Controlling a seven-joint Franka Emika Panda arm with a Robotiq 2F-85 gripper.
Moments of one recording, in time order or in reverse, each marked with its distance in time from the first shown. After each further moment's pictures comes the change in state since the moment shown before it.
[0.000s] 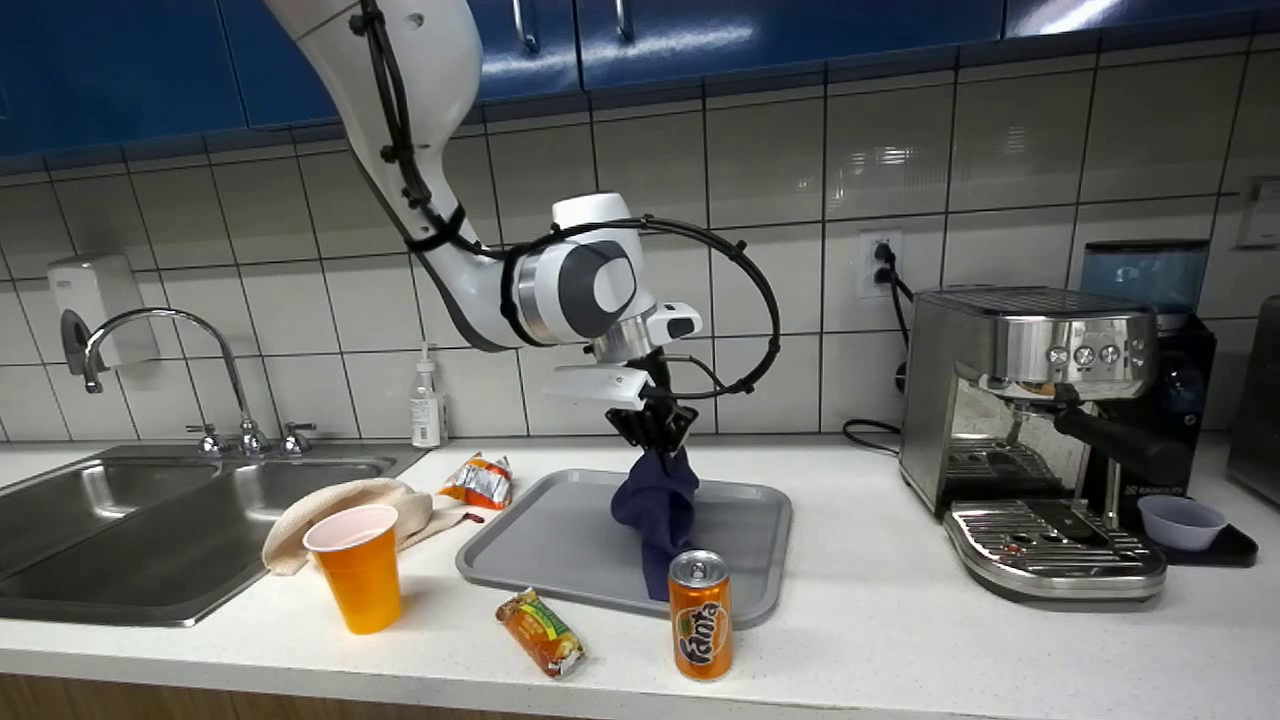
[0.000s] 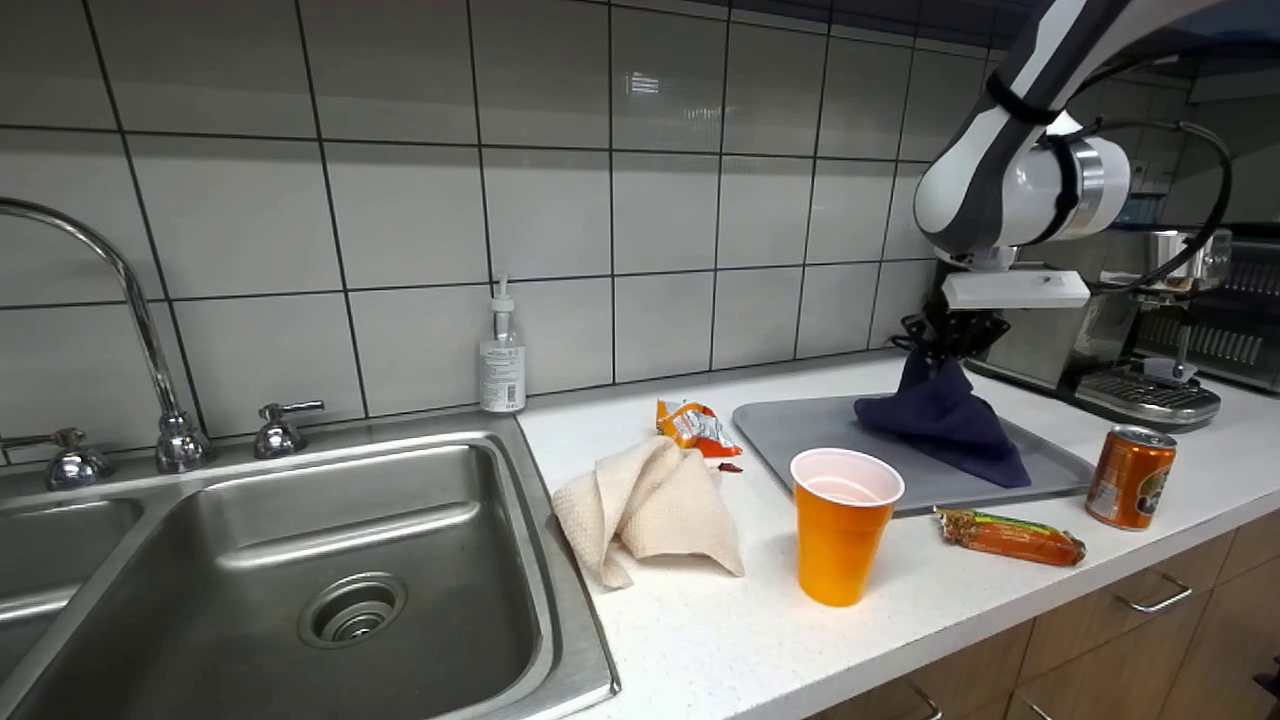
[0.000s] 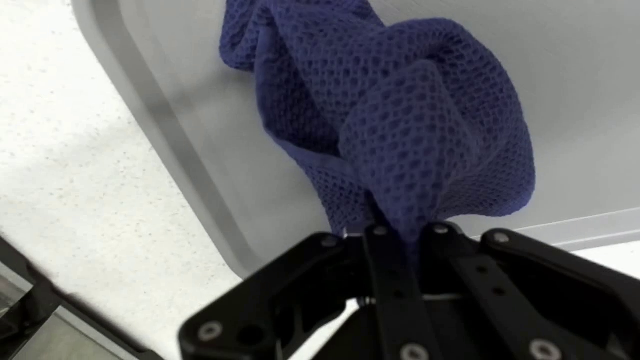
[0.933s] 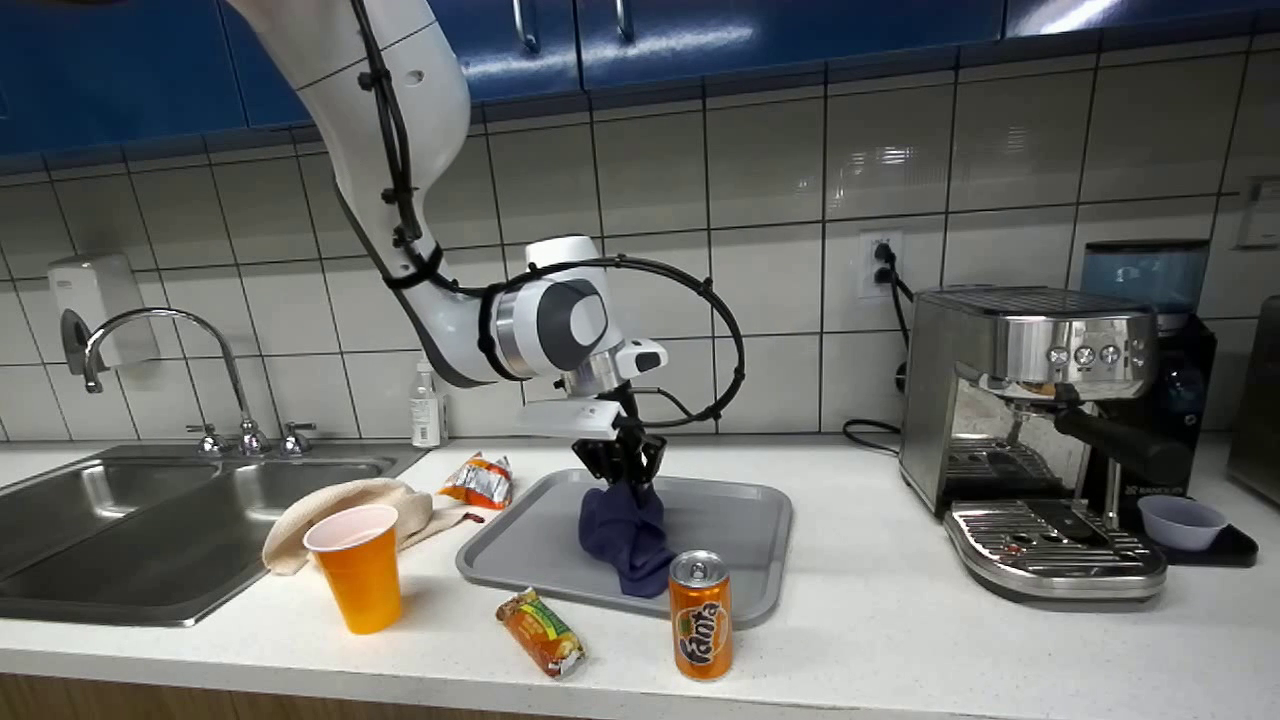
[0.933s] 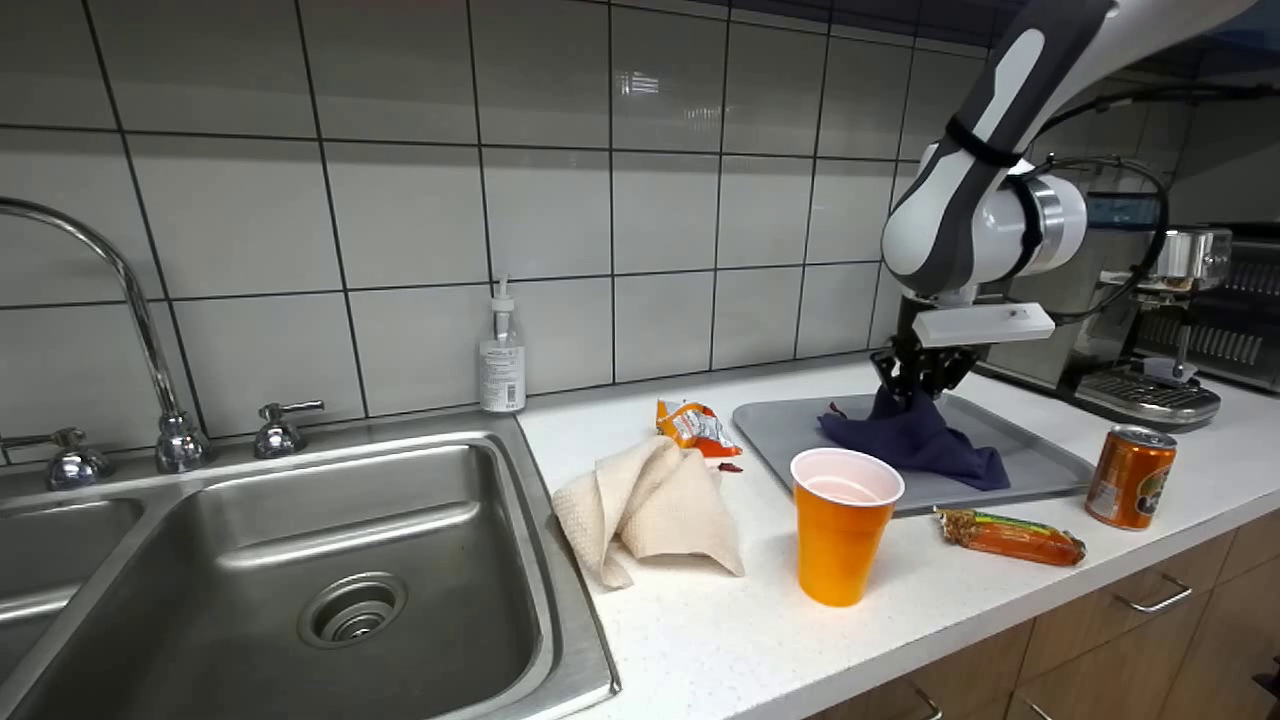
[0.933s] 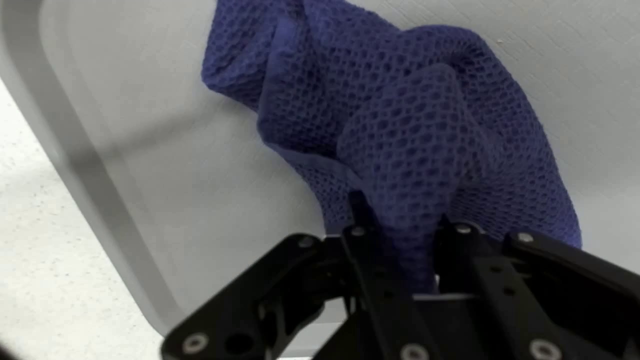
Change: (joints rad) arm 0.068 0.072 0.003 0.000 -0.047 0.000 0.005
